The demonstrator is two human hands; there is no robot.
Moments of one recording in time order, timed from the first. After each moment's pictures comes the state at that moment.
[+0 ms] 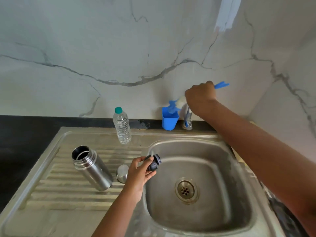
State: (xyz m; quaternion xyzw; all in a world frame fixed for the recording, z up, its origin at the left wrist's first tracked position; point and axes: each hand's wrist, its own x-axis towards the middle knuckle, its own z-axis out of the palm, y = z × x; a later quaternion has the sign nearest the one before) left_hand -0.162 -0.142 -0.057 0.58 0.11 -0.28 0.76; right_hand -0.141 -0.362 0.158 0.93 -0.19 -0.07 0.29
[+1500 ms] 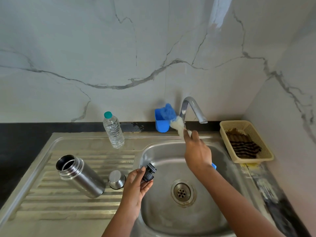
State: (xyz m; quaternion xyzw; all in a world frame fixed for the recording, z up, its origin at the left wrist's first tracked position) left_hand -0.186 -0.152 -0.069 0.52 0.16 -0.28 0.79; right_hand -0.226 -0.355 0.012 0.95 -0.29 0.02 -0.08
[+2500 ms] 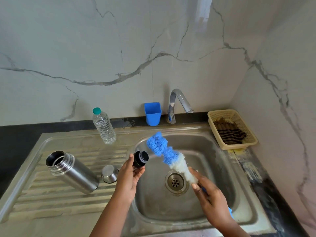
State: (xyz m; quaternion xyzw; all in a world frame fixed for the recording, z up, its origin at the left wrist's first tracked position) left_hand -0.181 -0.162 -0.061 0.53 0.15 -0.28 0.78; right_hand -0.394 -0.322 -0.064 0.85 -0.26 0.17 -0.43
